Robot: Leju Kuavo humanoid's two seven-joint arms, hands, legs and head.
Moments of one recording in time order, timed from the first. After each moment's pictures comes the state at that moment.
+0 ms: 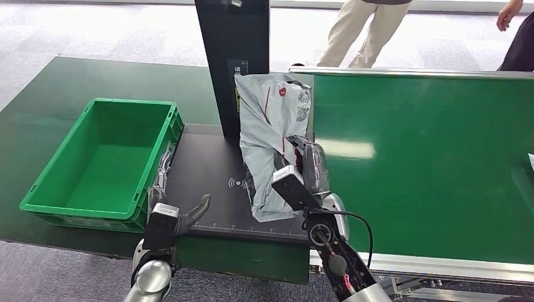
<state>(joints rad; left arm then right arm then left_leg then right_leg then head) -0.11 -0.14 -0.26 -1.24 -0.31 0.48 -0.54 -0.45 0.16 0.48 -1.07 0.41 -0.43 -0.34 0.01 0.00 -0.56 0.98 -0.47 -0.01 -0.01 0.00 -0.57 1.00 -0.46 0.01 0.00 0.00</state>
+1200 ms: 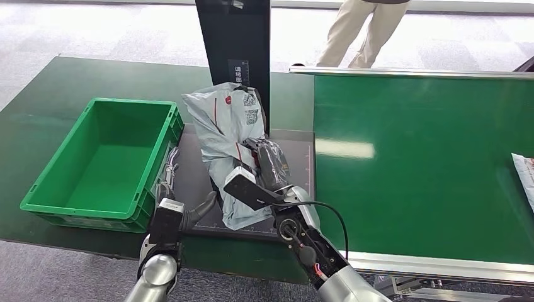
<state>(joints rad) -0.16 -0.14 -0.29 -1.17 -0.27 0.48 -0.56 -0.58 0.26 0.62 -0.85 0.45 -0.40 -0.33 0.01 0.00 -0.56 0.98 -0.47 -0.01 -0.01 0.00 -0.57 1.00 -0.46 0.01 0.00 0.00</state>
